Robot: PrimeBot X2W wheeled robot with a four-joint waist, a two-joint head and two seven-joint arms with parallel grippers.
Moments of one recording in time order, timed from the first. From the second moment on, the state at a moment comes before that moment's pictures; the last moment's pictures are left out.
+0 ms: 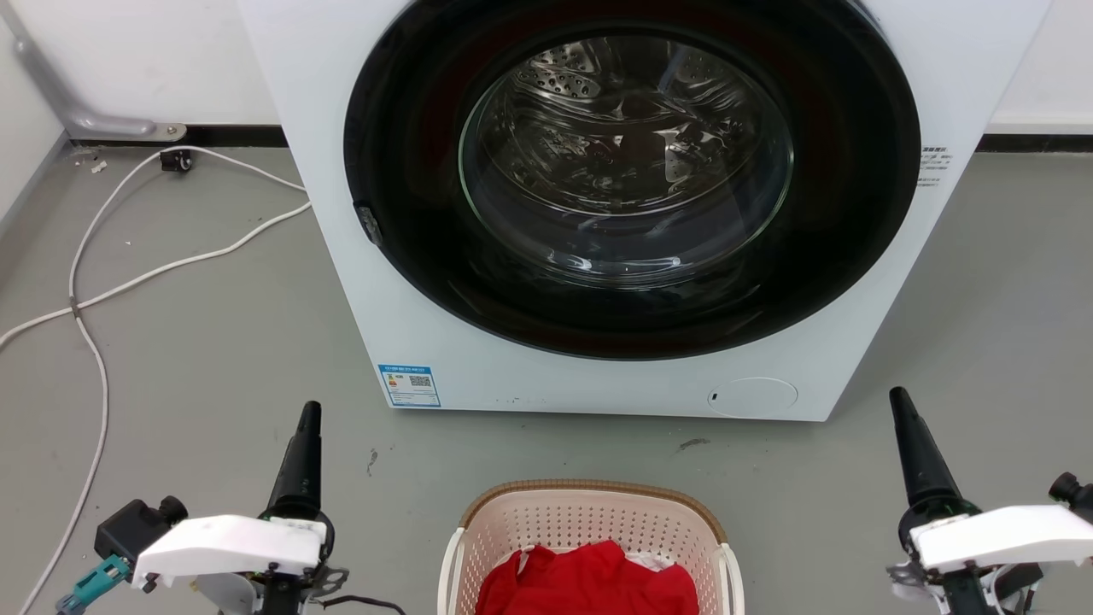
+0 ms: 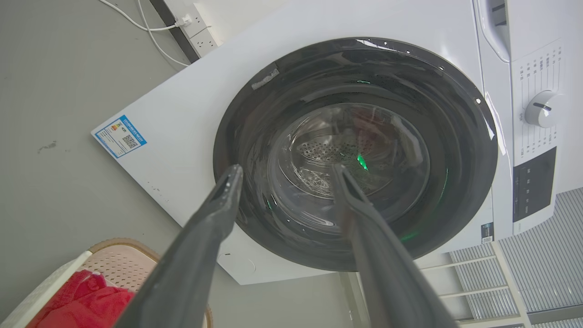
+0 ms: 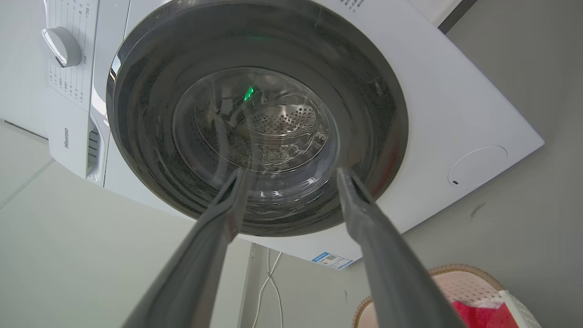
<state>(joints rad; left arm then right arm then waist) -0.05 0.05 0.06 0.16 -1.16 -0.09 0.00 -0.03 -0.05 -0.07 0.15 1.06 0.13 0.00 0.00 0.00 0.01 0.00</state>
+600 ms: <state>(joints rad) -0.03 0.05 0.01 0.12 -0.86 -0.05 -0.07 0.01 -0.05 -0.05 0.10 0.71 0.13 -0.06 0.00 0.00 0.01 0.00</state>
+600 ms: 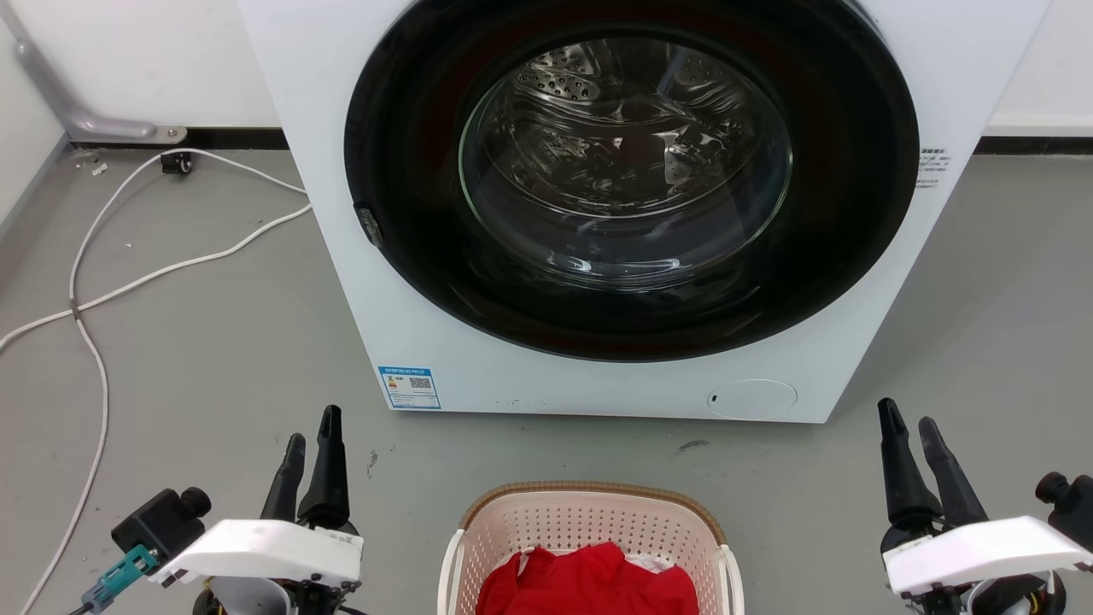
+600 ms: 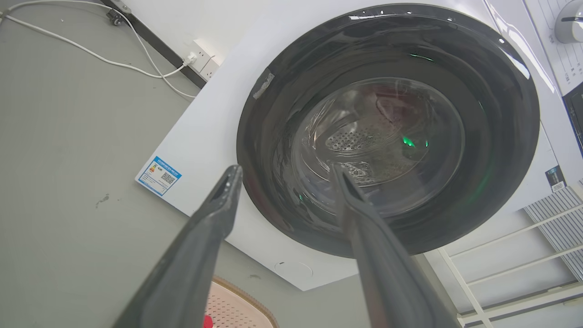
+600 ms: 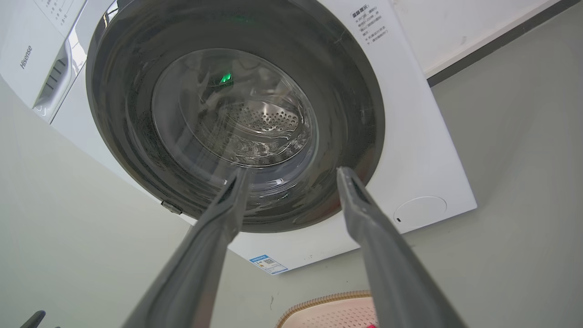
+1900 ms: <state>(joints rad) 0.04 0.05 -0.03 0.08 -0.41 -0.01 -0.18 0.08 -0.05 -0.03 0.02 0.20 0.13 -0.18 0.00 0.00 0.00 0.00</state>
